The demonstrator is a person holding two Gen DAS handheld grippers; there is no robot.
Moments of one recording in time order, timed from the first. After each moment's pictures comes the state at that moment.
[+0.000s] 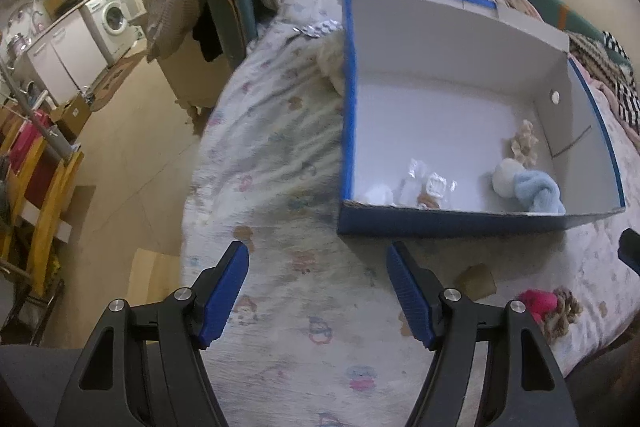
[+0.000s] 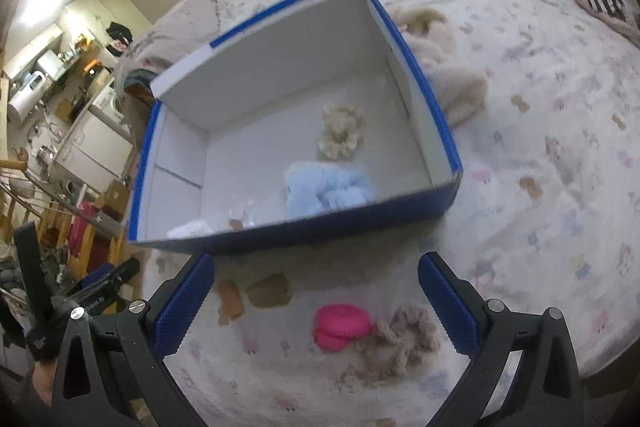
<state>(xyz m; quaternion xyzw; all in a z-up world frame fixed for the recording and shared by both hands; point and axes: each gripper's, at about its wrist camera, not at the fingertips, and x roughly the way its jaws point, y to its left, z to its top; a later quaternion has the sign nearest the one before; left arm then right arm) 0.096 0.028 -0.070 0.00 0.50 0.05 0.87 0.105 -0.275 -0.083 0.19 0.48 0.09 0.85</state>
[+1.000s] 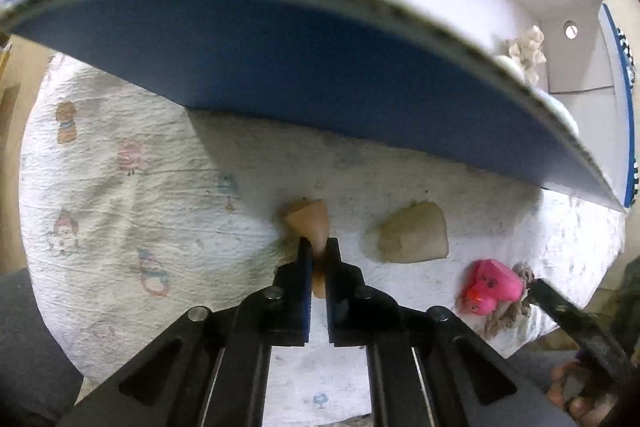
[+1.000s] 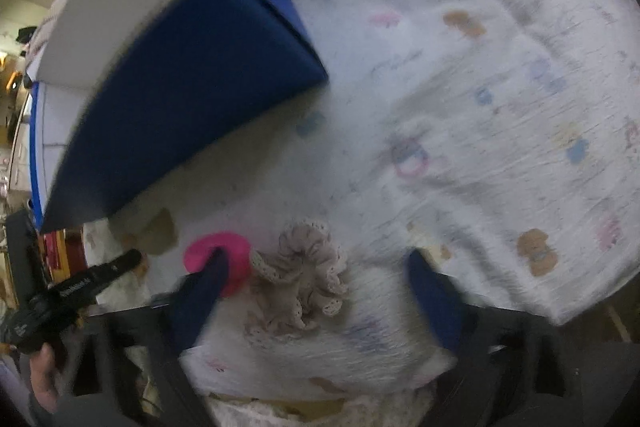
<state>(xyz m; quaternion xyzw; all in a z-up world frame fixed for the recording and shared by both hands) 0.135 -0.022 -0.169 -0.12 0.68 -0.02 0.73 0.105 -0.319 -0.181 0.24 0.64 0.01 0.73</state>
